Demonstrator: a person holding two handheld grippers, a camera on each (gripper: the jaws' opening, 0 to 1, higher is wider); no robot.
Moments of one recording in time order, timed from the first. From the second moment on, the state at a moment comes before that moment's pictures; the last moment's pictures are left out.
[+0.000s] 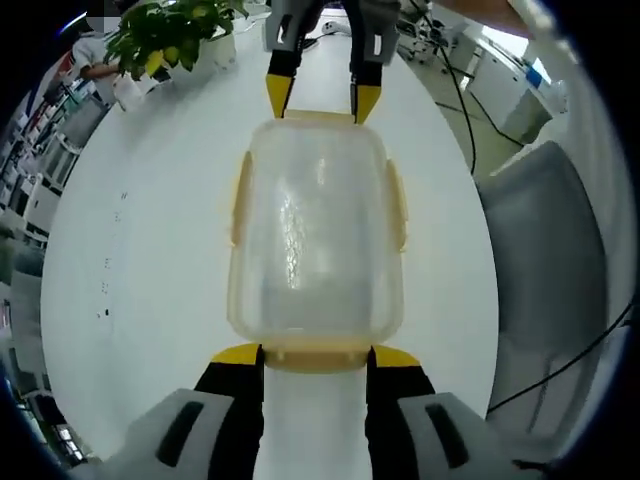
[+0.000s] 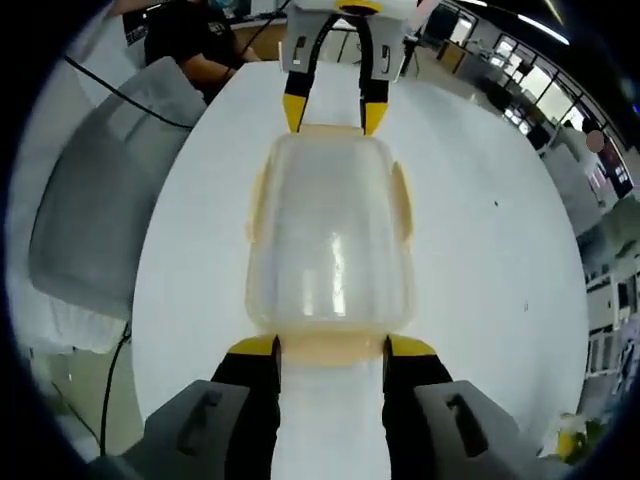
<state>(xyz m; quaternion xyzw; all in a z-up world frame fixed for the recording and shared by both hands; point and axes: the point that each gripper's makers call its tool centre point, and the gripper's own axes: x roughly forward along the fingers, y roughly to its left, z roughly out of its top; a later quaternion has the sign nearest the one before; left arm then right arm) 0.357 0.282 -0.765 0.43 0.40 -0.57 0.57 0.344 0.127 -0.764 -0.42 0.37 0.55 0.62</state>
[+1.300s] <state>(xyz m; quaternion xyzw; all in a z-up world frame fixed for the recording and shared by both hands) 0.350 0.253 -0.794 0.43 0.44 -0.57 0.54 0.342 0.091 -0.796 -0.42 0.40 0.55 0.60</state>
